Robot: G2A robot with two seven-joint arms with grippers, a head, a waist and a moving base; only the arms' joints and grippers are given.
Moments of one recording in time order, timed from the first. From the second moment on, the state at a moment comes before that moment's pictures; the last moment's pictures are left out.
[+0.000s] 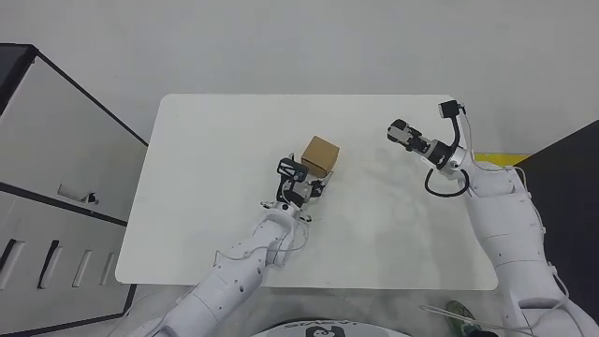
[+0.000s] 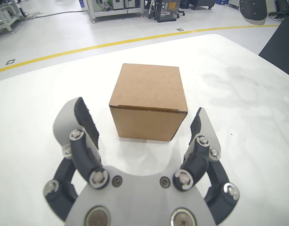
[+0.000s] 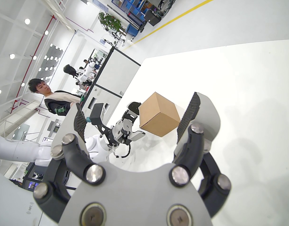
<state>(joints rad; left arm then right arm) 1.30 -1.42 -0.79 -1.14 1.24 0.21 0.32 -1.18 -1.14 1.44 -1.10 0.03 -0.76 0.86</state>
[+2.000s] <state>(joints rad) 1.36 -1.41 -0.96 -1.31 1.35 -0.07 0.22 -1.18 -1.14 1.44 -1.10 0.03 -0.76 0.86</state>
